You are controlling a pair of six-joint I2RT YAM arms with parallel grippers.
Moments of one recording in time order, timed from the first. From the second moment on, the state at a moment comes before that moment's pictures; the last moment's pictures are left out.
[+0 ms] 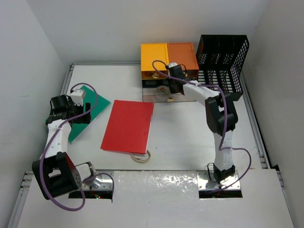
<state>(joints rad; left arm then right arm) 0.36 1.15 0.76 -0.48 0.28 0.35 0.40 2.11 1.57 -0.27 0.19 0.02</state>
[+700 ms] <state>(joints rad) 0.36 1.15 0.76 -0.48 0.28 0.35 0.37 2.28 1.69 -0.26 -0.04 0.02</state>
